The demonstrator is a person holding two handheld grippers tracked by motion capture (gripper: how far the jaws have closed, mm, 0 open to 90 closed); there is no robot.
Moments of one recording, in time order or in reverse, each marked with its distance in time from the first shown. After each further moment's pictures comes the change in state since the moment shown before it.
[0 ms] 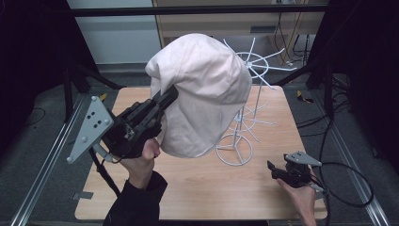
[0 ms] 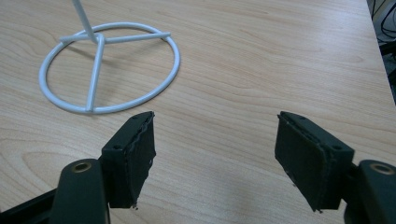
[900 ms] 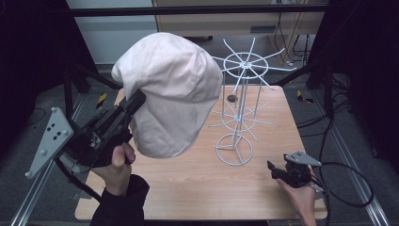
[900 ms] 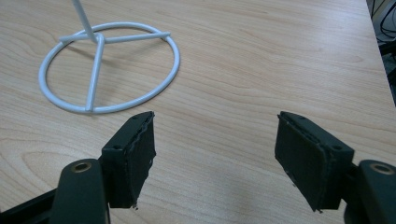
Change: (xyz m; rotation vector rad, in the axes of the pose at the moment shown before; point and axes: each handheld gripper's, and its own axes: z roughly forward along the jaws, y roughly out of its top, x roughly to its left) left arm 0.016 0.015 -0.044 -0.044 0.070 0.013; right arm 0.000 0.000 0.000 0.000 -0.004 -0.001
